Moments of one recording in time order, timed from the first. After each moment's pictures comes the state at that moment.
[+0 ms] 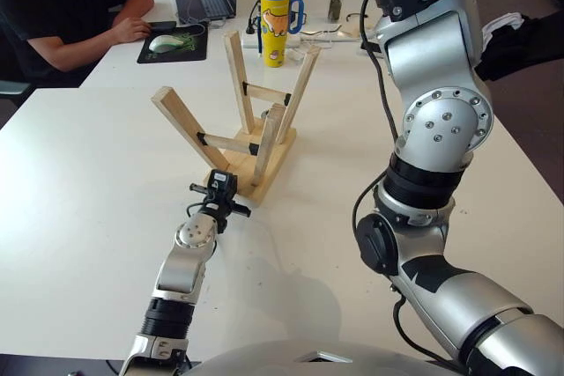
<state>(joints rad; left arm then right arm) -0.05 0.12 -0.12 -0.01 0.01 0.34 -0.15 -1.02 0.04 -0.18 -0.26 0.85 0.55 0.20</state>
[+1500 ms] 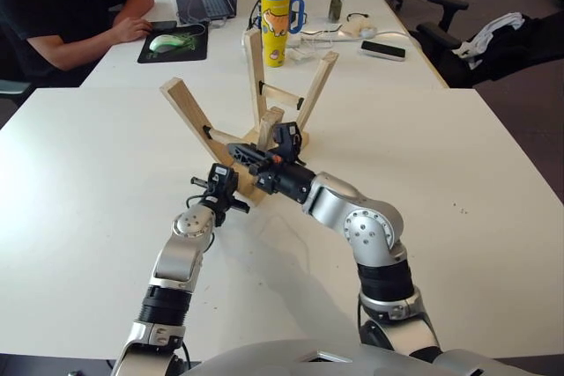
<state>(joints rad) -0.12 0.16 -0.11 0.01 0.00 0.42 -0.22 -0.36 0.11 0.14 -0.26 0.65 0.85 0.14</state>
